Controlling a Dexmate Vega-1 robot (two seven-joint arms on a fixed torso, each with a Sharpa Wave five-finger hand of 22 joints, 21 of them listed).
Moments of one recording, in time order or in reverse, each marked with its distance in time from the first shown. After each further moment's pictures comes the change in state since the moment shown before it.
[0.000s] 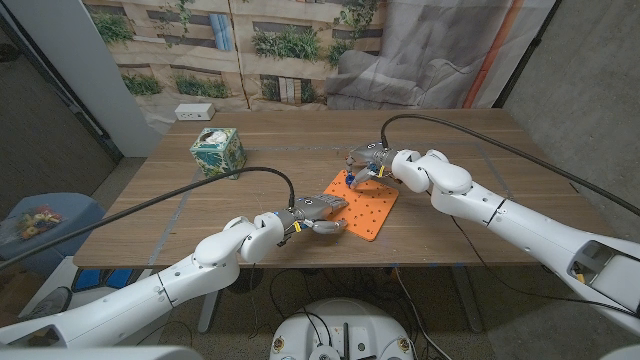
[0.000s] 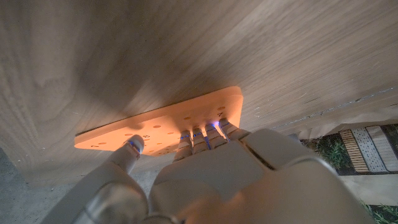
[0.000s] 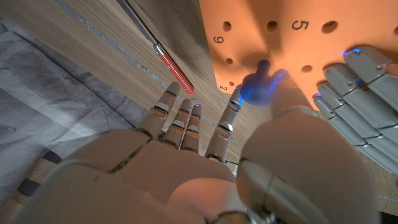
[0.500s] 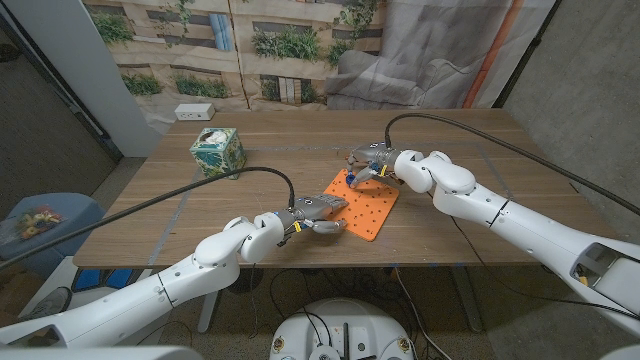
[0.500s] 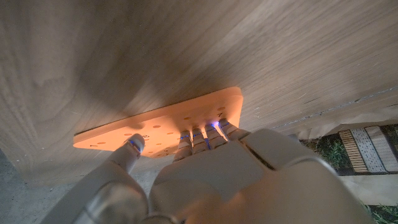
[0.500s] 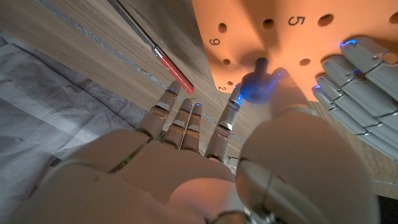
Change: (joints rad) left arm 0.001 0.001 0.001 -0.002 0.000 0.008 0.000; left_hand 0.004 0.004 0.012 -0.012 0.000 0.000 0.000 0.004 0.000 0.000 0.000 0.004 0.000 0.000 0.000 -0.004 0.000 0.000 0.000 -0.003 0.000; right arm -0.019 -0.008 0.024 -0.007 0.060 -0.006 -0.024; right_hand 0.006 0.006 0.000 0.000 -0.004 0.011 0.011 0.005 0.000 0.011 -0.003 0.000 -0.005 0.007 -0.007 0.004 0.005 0.012 0.002 0.000 0.000
